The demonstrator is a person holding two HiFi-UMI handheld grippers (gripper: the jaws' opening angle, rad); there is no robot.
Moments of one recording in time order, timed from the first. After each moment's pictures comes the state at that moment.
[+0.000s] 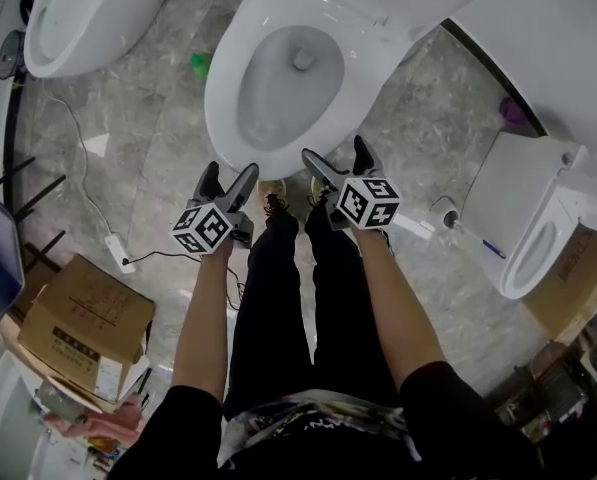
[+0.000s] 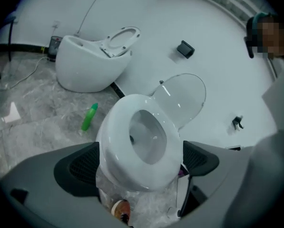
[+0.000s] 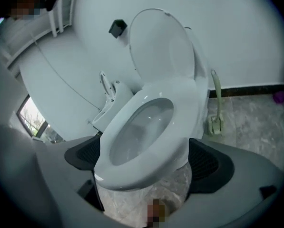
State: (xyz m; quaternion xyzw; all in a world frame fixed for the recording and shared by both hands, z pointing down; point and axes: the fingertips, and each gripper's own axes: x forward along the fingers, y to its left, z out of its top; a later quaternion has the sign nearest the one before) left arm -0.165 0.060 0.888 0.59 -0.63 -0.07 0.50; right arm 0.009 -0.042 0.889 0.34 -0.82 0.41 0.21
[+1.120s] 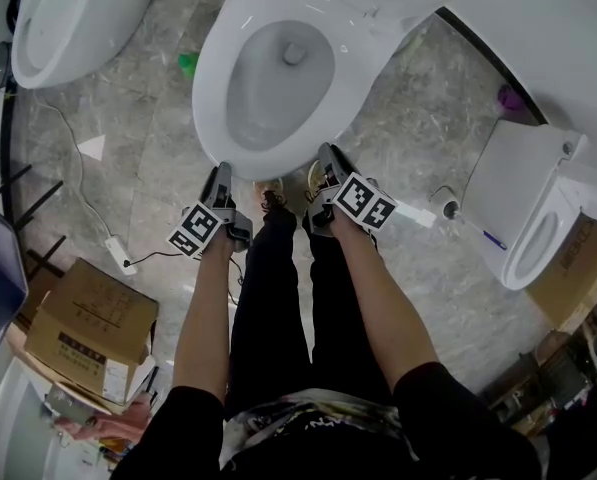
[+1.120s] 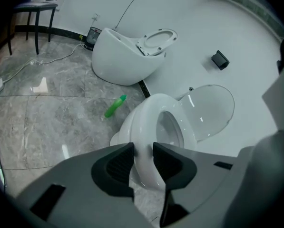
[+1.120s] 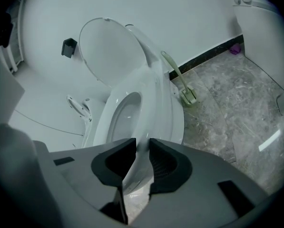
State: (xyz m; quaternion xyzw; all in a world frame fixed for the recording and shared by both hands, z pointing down) left arm -0.181 0.083 0.925 0.45 -0.67 -0.12 0.58; right arm 0.042 -0.031 0.920 0.46 -0.66 0.58 0.13
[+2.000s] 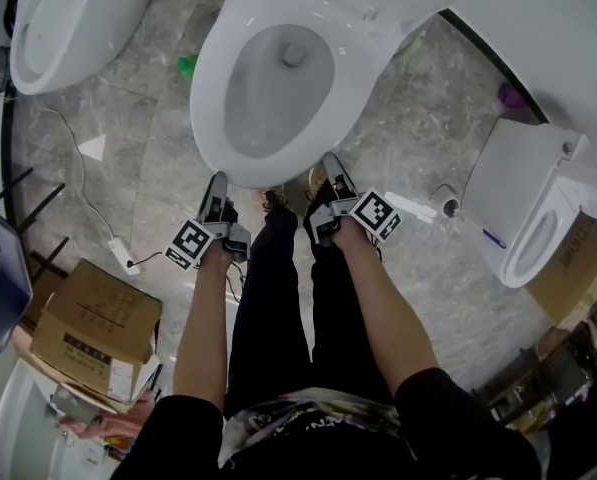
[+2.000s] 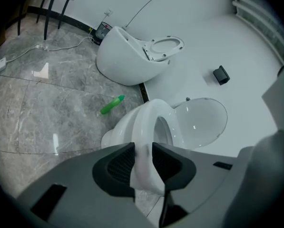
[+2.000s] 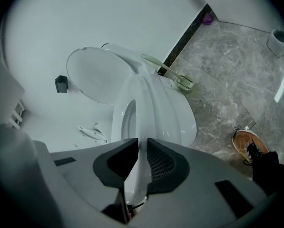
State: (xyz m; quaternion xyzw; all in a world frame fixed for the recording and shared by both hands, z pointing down) left arm -0.184 0.084 0.897 0.43 -0.64 -0.19 0.60; right arm 0.044 -0.026 0.902 0.43 -0.59 0.69 -0.03
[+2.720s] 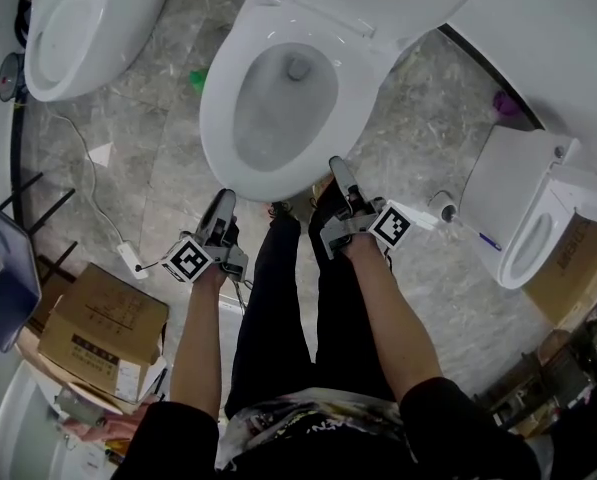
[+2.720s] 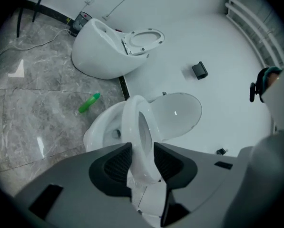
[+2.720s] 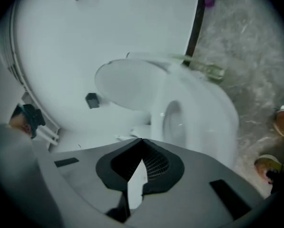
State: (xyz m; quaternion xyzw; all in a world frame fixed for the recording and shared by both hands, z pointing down) left arm -0.178 0.078 0.822 0.53 -0.57 -0.19 0.60; right arm 0.014 -0.061 0.795 0.33 -0.64 0.68 -0.14
